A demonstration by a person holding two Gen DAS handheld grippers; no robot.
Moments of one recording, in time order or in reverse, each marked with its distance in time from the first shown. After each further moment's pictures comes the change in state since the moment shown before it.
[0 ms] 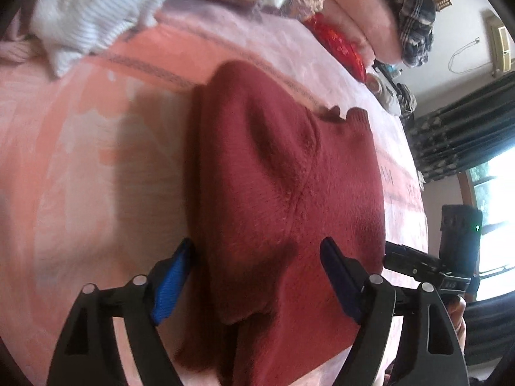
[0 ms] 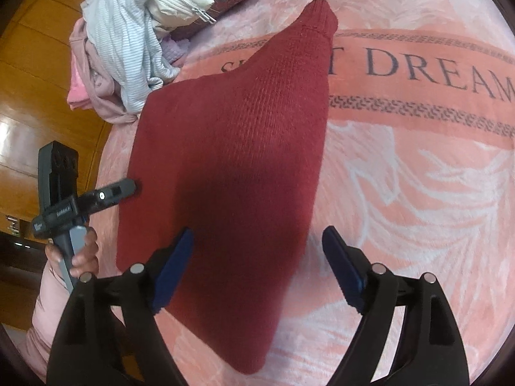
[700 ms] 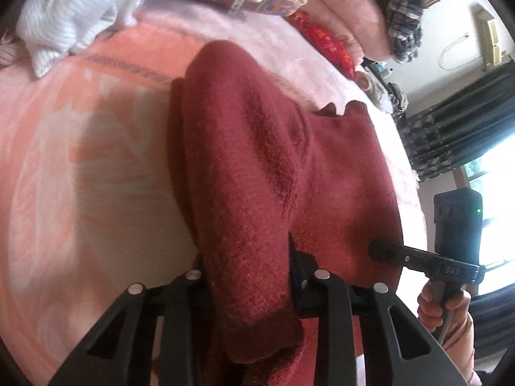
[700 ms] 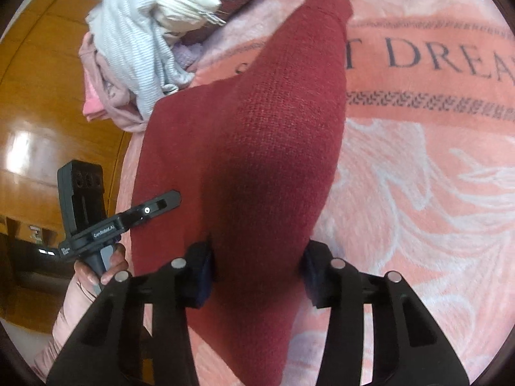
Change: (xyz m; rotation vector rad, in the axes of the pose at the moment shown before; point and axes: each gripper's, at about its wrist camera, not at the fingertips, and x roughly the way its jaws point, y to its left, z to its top) left arm 0.010 -0.013 -0.020 0.032 -0.045 -0.038; right arm -0.007 -0.001 -0.010 0.009 -0.013 0.127
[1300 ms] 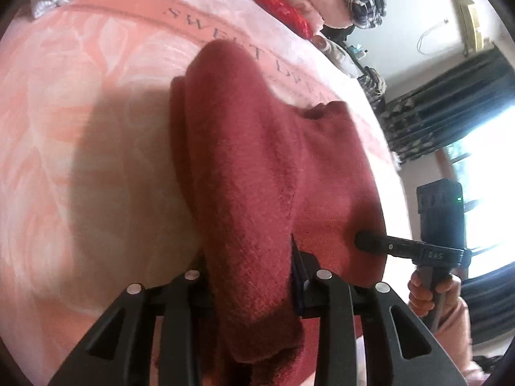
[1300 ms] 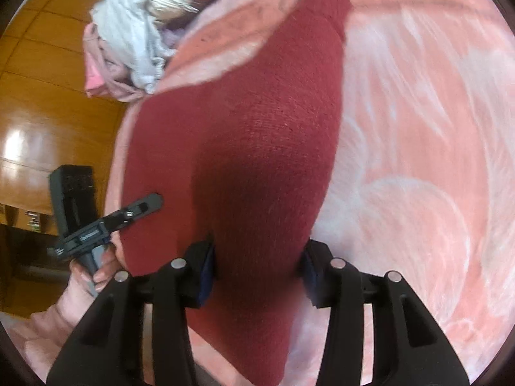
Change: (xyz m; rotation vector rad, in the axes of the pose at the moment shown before) left arm 0.029 -0.090 -0.132 0.058 0.000 -0.033; right arm -0.081 -0.077 -0.136 0.053 0.017 -0.039
